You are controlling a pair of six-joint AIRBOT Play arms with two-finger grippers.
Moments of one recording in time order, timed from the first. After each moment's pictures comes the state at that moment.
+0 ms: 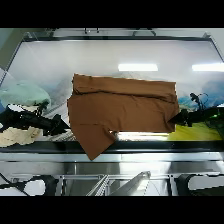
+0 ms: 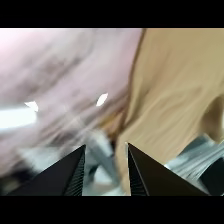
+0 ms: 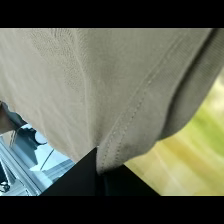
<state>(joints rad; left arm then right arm) 0.30 -1.48 0.76 0.87 -1.23 -1.24 -0.52 -1.65 0.90 -0.74 1.38 0.79</state>
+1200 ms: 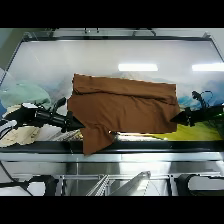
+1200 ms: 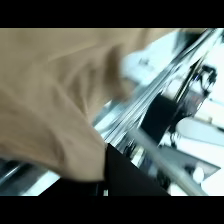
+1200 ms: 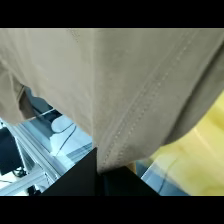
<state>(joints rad) 0.15 -1.50 0.76 0.53 -1.44 -1.03 -0.52 -1.55 0.90 -0.74 1.49 0.85</state>
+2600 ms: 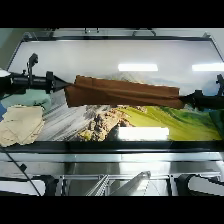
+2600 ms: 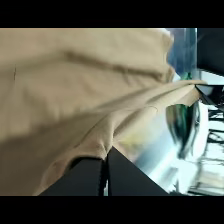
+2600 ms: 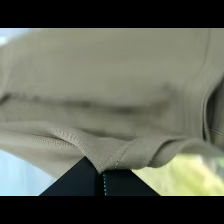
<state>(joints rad) 0.22 -1.64 1.36 0.47 -1.34 -1.05 -0.54 -1.42 0.90 -0.48 1.12 0.86</state>
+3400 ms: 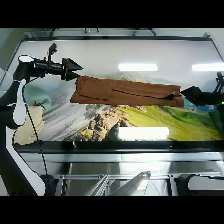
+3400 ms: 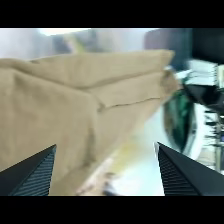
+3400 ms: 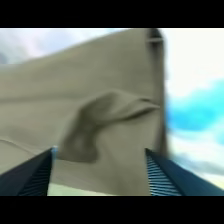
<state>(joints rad) 0.14 -2.17 2.04 0.40 -1.47 -1.19 -0.53 -1.56 1.03 -0.57 0.94 0.82</state>
